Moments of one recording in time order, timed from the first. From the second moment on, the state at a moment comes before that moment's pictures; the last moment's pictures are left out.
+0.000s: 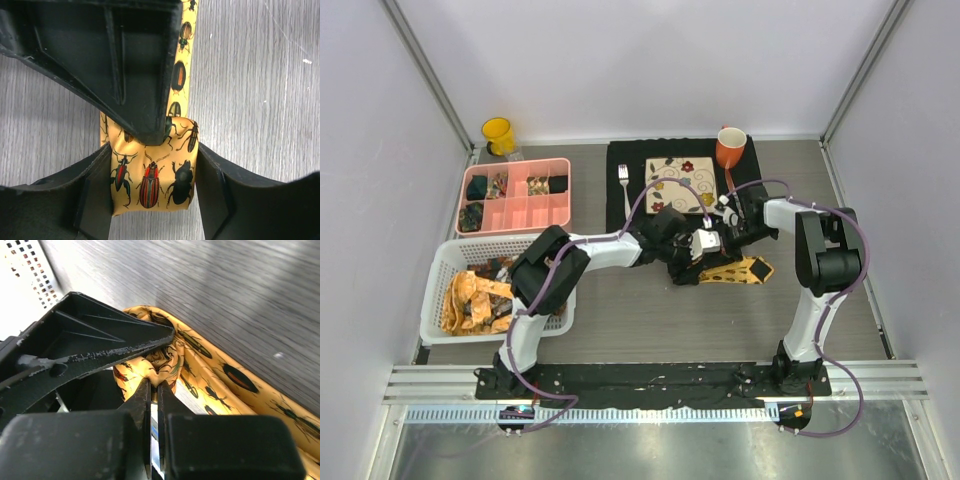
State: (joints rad) left arm -0.85 2.07 1.32 -0.03 0.55 0.38; right arm 0.10 1.93 1.13 -0.69 -0.85 0.08
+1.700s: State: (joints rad) left arm -0.89 2.08 1.35 -0.07 0.46 0.52; right arm 0.09 1.89 1.19 -0.83 -0.85 0.05
